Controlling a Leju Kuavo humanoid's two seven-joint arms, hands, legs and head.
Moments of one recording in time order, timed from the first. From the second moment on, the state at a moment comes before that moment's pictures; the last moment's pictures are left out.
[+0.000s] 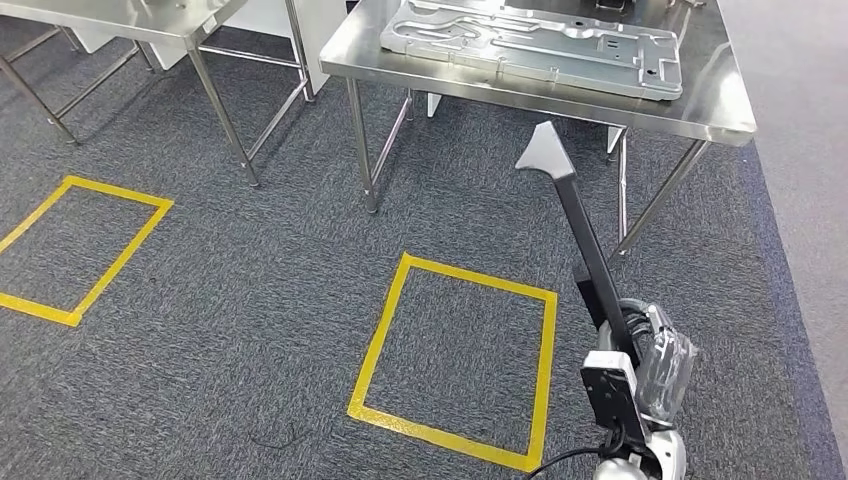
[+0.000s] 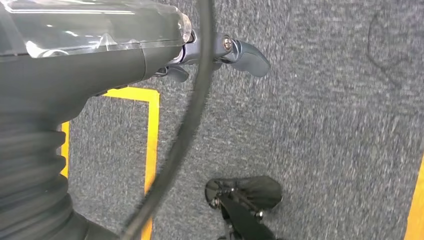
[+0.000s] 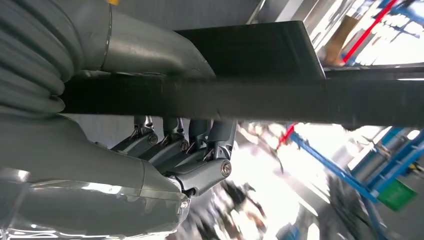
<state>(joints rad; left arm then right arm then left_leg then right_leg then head) -0.07 -0.10 1.19 -0.24 -1.35 0.05 -0.36 0.11 0.15 -0.02 -1.77 0.72 -0.64 -0.21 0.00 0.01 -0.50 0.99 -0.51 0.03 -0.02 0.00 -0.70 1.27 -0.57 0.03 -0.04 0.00</state>
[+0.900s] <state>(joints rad) -0.11 -0.09 1.10 -0.23 -1.41 0.02 -0.31 -0.37 0.04 0.22 -1.26 1.54 -0.56 0.08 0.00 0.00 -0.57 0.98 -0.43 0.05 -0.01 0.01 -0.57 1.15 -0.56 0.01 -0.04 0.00</state>
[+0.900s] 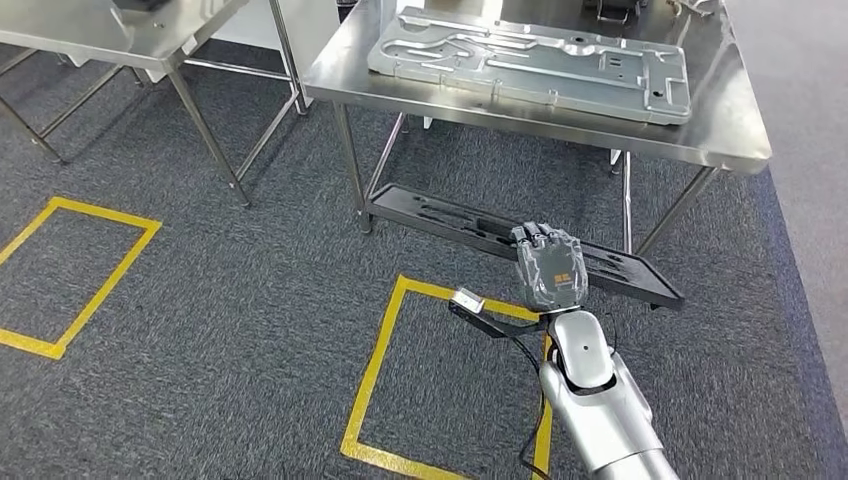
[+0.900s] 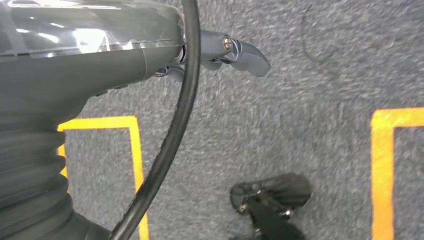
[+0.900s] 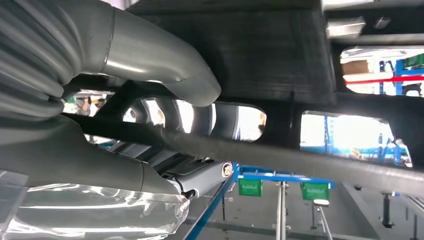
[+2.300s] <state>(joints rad) -0.11 -0.09 1.09 -0.23 -1.38 0.01 -0.32 -0.53 -0.13 0.25 -1.32 1.56 -0.43 0.09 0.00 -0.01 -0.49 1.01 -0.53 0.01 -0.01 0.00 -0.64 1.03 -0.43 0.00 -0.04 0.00</state>
